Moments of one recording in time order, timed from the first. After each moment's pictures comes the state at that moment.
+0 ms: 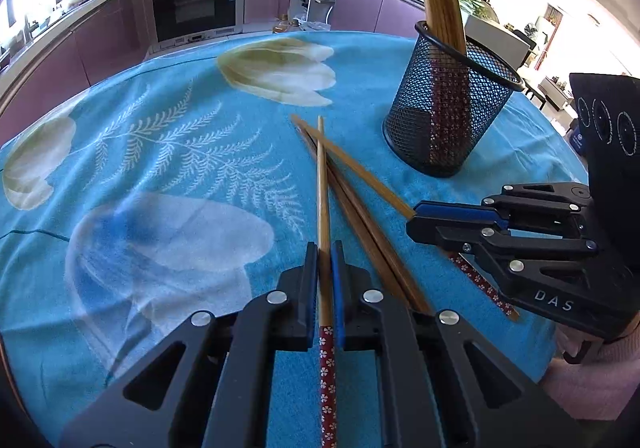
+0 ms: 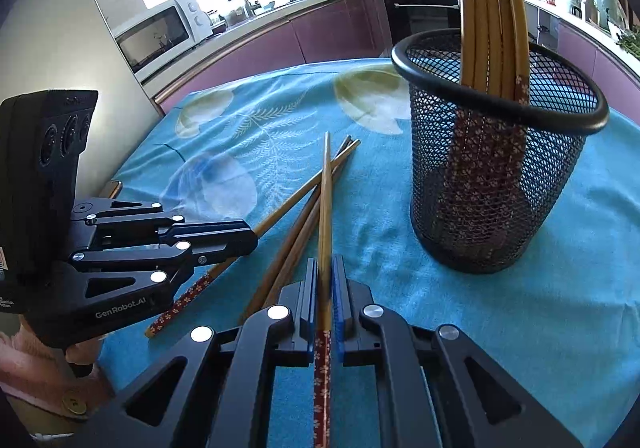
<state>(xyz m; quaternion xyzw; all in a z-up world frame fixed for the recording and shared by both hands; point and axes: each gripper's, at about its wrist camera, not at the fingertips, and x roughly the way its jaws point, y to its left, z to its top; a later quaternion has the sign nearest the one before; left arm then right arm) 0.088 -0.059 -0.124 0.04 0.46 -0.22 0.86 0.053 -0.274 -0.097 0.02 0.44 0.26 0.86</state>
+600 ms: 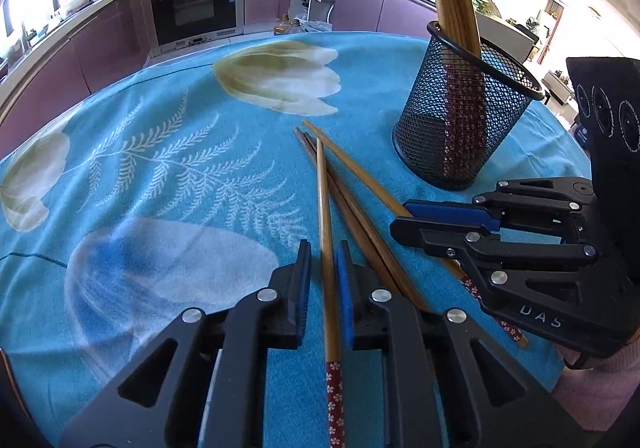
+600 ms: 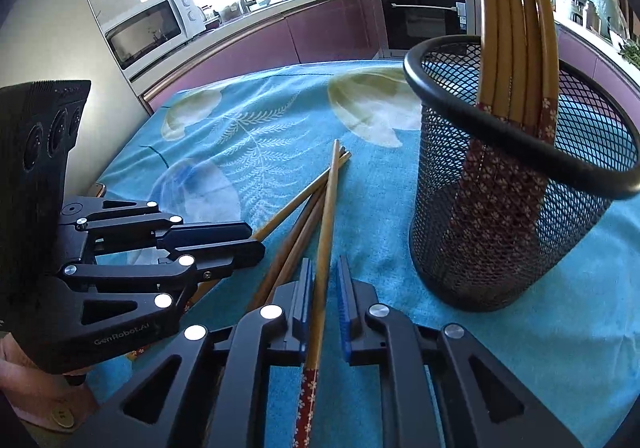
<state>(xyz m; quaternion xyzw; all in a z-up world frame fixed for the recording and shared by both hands) 0.103 -0.066 -0.126 0.05 0.46 -0.21 0.86 0.072 -0.266 -0.100 0.01 0.44 0.25 0.86</state>
